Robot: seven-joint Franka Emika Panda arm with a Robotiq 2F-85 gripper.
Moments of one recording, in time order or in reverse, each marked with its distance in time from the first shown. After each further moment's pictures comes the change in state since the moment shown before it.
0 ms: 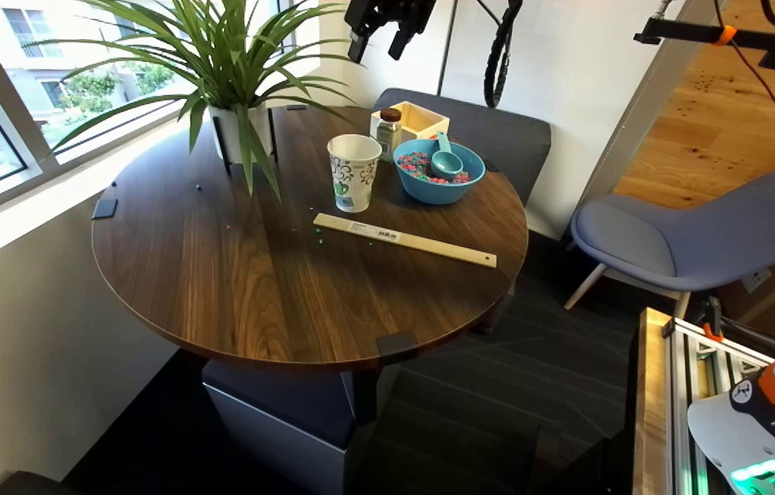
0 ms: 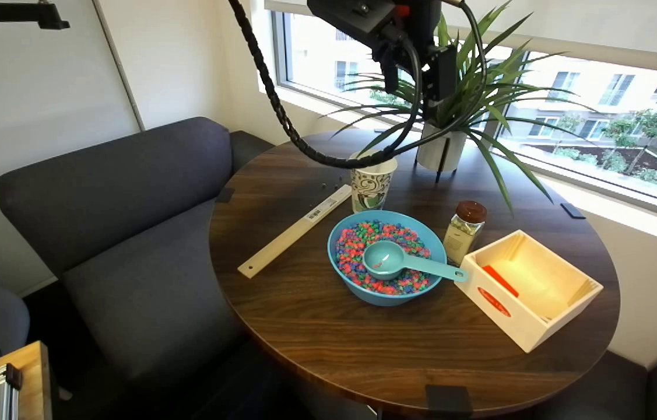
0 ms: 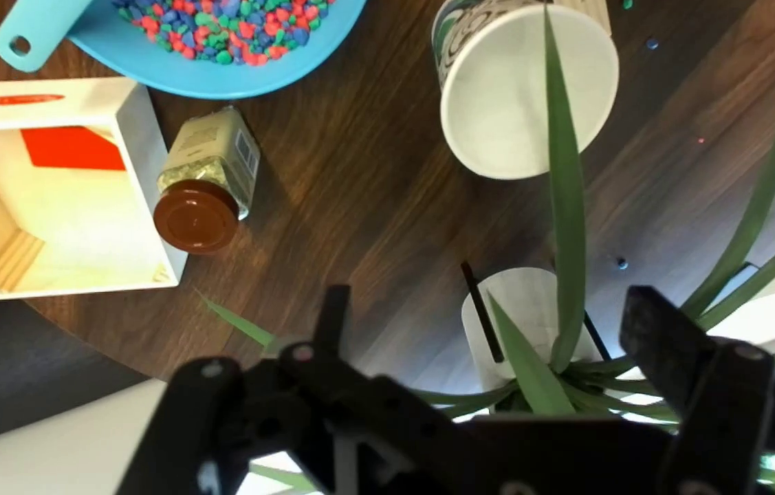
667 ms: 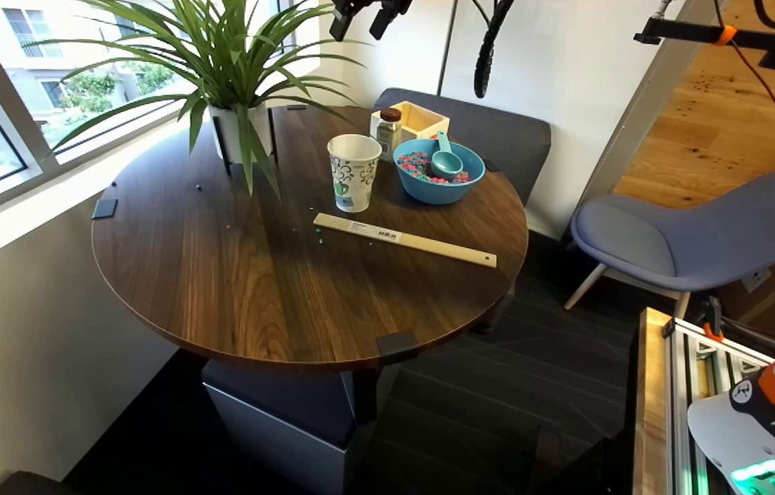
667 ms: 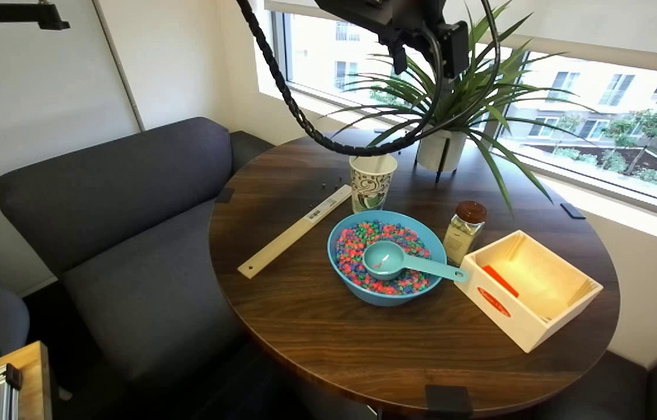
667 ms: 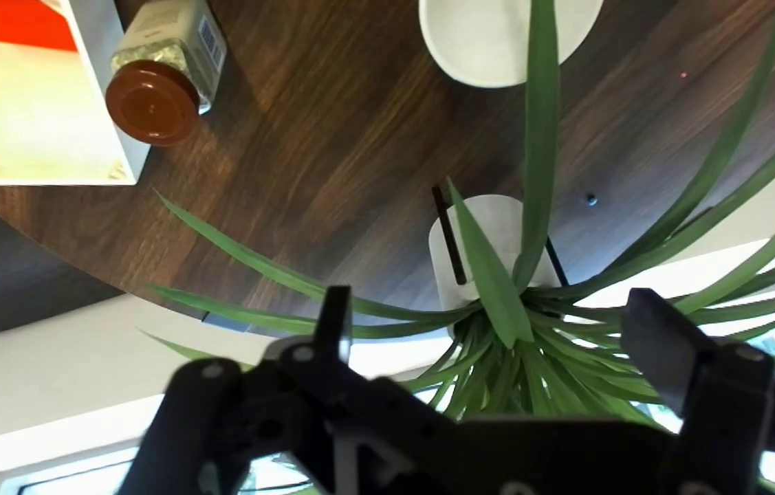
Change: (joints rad) arm 0.000 0.013 0.013 0.022 0.004 0.111 -0.068
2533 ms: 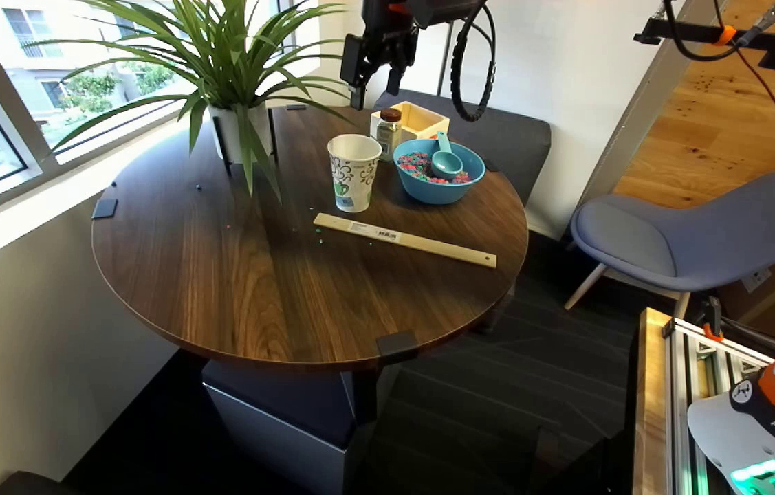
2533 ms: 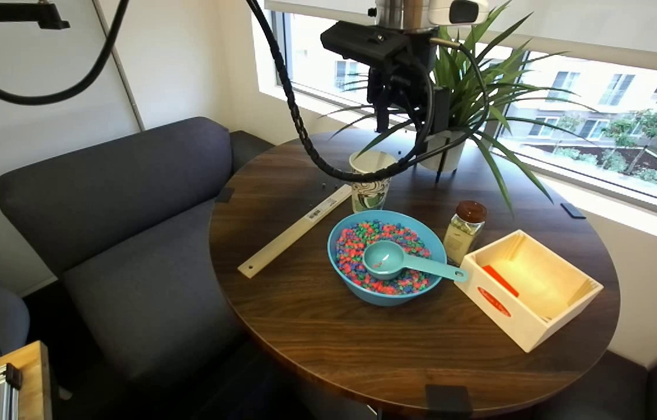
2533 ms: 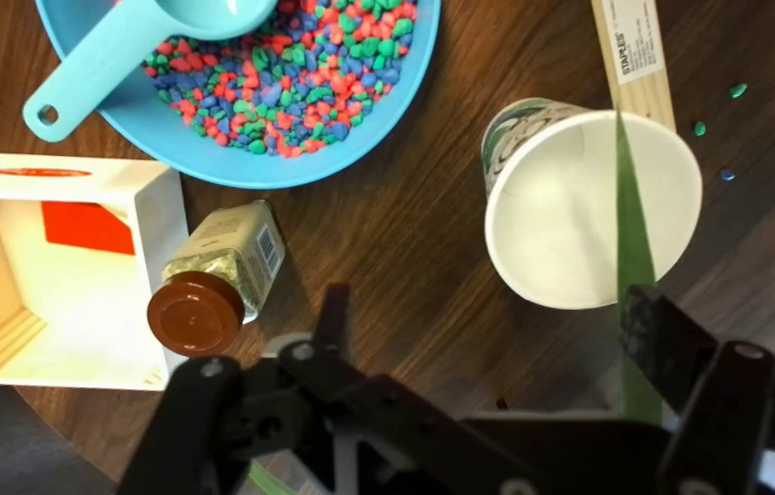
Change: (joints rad) arm 0.022 0.189 -0.012 0.212 -0.089 -0.388 0.049
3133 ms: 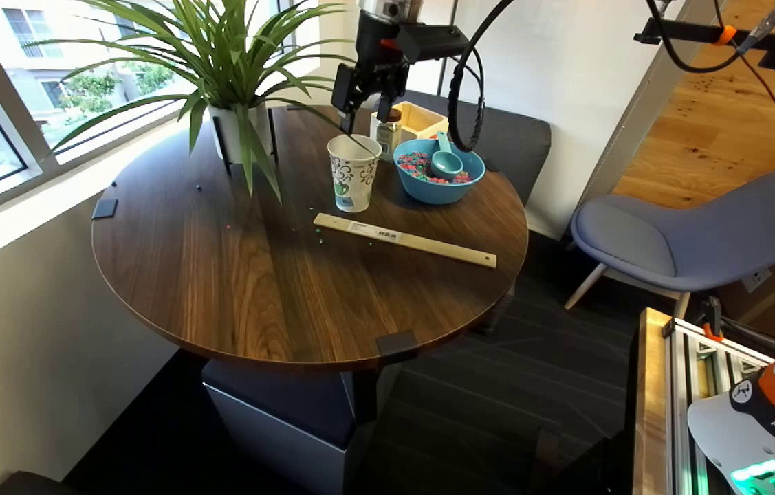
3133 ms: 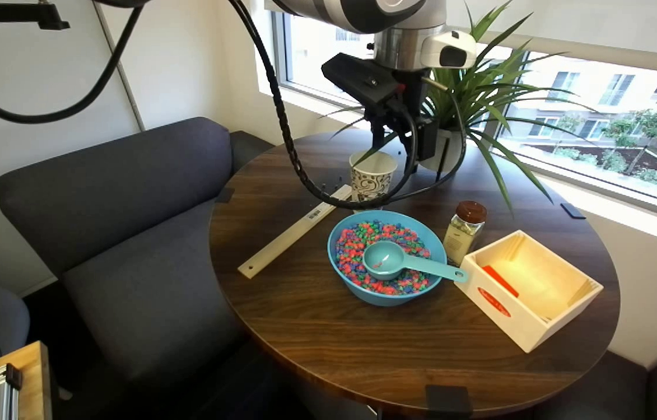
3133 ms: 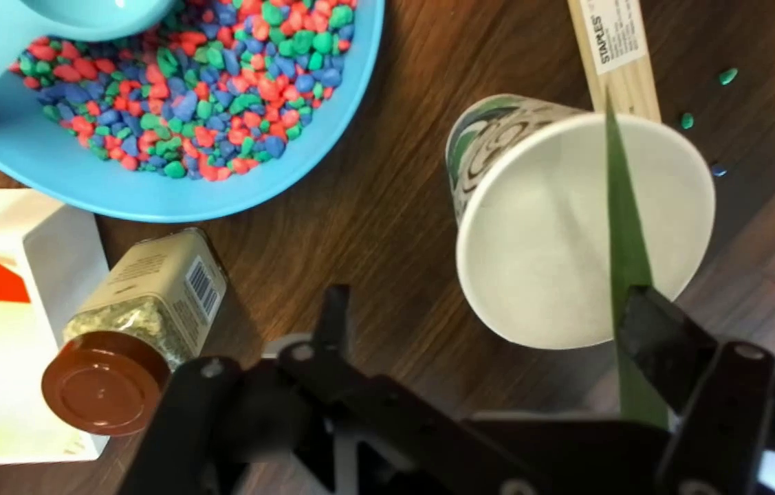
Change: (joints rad) arm -0.012 -0.001 0.009 -0.116 0.071 0.140 0.010
